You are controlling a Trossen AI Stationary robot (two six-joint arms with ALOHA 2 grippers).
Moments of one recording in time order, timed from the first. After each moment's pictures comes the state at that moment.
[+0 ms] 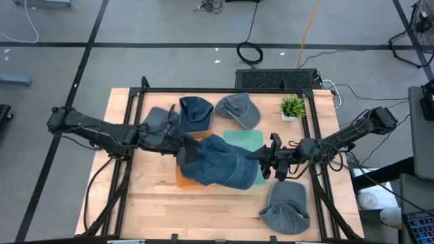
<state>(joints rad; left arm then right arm) -0.19 1.15 0.86 0.01 -0.12 -0.87 0.38 1.10 0.53 0.77 0.26 -1.13</state>
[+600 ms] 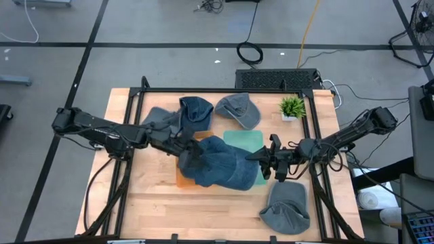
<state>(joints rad) -0.14 1.24 0.86 0.28 0.22 -0.89 0.38 1.10 0.53 0.75 0.26 -1.13</state>
